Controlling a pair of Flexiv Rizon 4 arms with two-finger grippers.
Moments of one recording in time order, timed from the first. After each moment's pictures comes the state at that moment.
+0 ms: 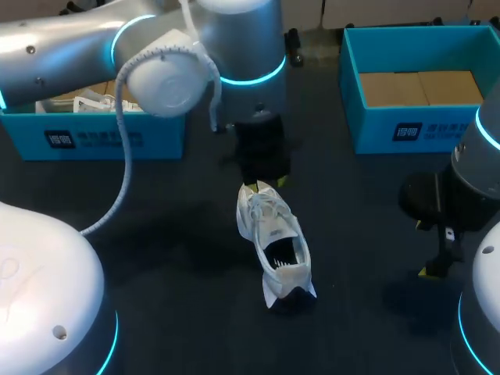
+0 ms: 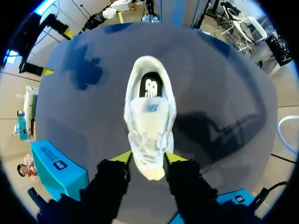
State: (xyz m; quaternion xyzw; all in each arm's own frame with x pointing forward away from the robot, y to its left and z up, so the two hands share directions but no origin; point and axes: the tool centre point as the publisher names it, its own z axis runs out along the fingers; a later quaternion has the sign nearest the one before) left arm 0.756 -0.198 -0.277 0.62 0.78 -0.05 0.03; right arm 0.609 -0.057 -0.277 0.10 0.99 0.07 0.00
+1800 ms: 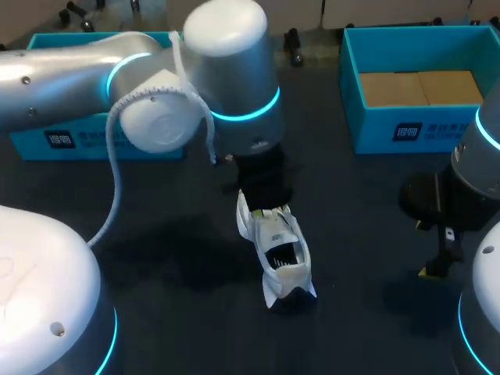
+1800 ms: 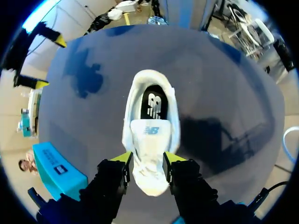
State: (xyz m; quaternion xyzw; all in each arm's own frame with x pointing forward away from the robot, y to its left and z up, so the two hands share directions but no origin) left arm 0.726 -0.203 -0.293 0.59 0.80 -0.07 0.06; right arm 0.609 -0.057 -0.277 0.10 0.99 0.07 0.00
